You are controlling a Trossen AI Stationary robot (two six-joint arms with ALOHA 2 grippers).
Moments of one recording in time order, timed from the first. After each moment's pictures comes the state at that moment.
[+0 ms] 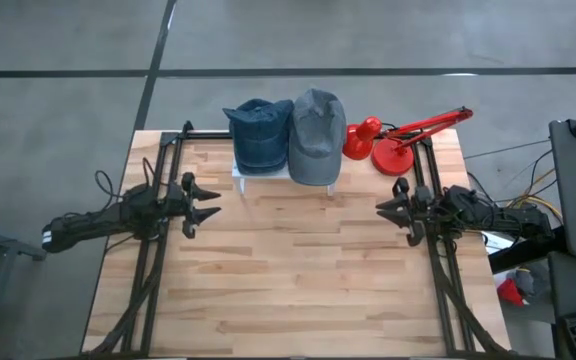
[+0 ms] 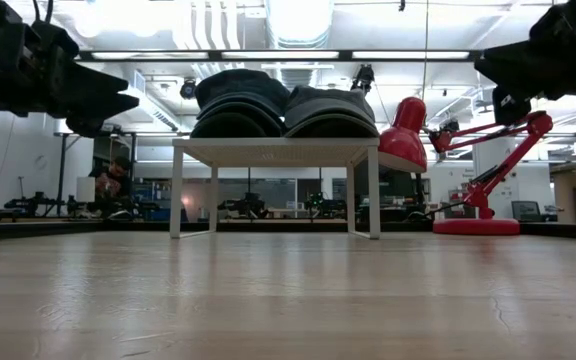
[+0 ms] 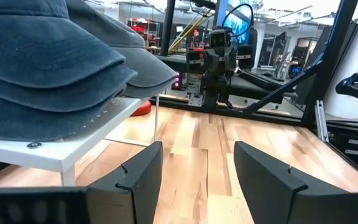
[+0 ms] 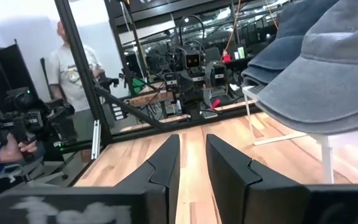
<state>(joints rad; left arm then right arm) 0.20 0.03 0.03 -0.01 0.07 -0.11 -0.07 0.00 0.03 0.10 -0.10 0.28</state>
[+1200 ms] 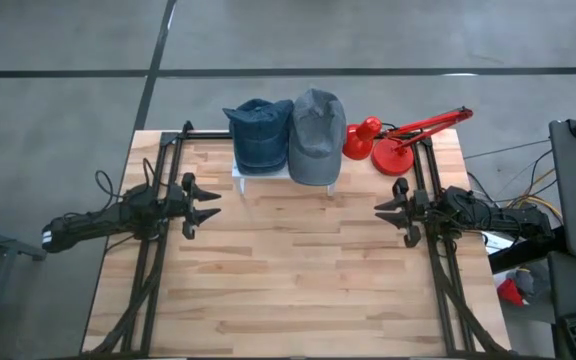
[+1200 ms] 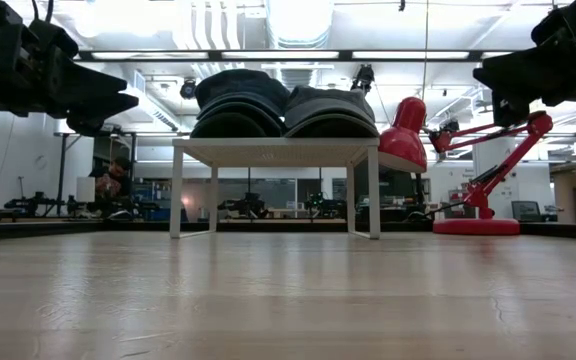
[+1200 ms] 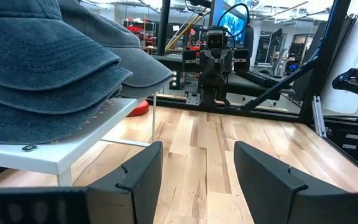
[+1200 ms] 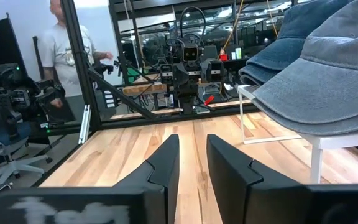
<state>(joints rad) 0.20 0.03 0.03 -0.02 0.09 -0.09 -0.07 0.00 0.01 0.09 -0.10 0.17</state>
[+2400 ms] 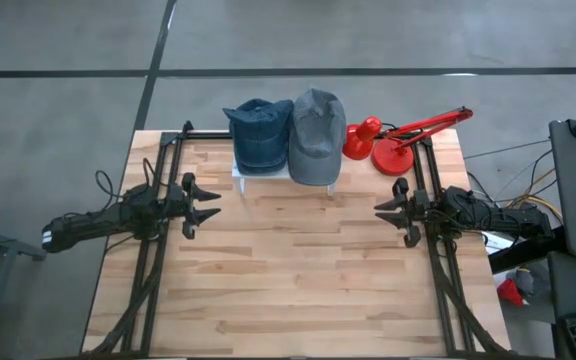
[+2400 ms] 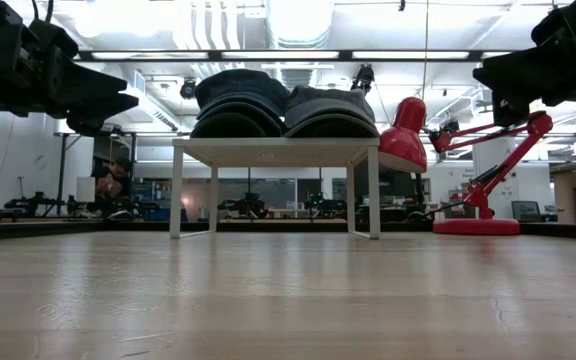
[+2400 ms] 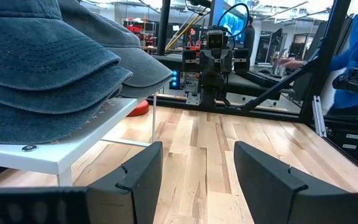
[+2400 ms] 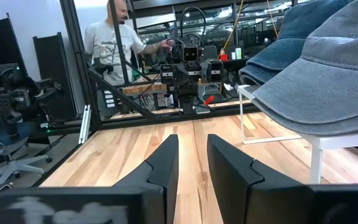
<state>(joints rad) 0.20 0.03 0.03 -0.02 0.09 -0.09 -0.07 0.00 0.01 0.09 -0.10 0.17</state>
